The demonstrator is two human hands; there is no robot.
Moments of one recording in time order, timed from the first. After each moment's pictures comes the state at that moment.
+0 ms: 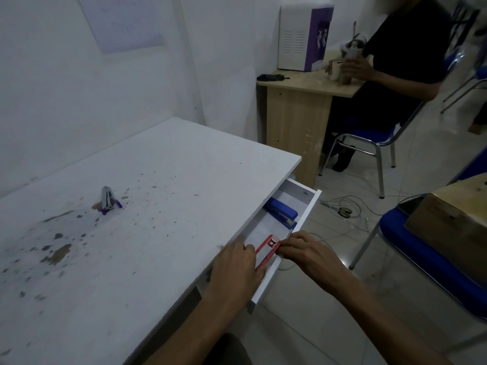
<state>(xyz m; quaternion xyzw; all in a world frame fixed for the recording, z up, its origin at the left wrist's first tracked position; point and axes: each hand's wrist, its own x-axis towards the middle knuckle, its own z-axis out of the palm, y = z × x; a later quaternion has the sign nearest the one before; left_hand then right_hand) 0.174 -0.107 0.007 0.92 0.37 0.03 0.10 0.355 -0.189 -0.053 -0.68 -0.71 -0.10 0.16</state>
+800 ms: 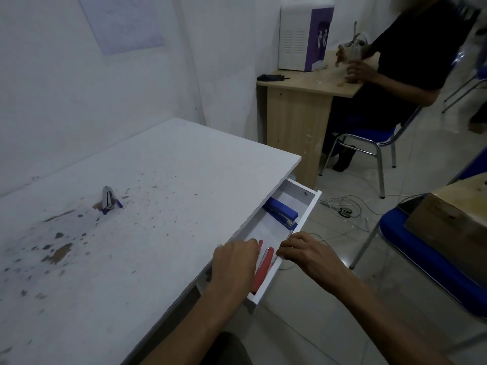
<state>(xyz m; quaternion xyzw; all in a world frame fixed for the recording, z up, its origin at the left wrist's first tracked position) 0.184 -0.102 0.025 0.93 0.37 -0.04 0.05 0.357 -0.191 -0.054 -0.67 -0.72 -0.10 0.15</state>
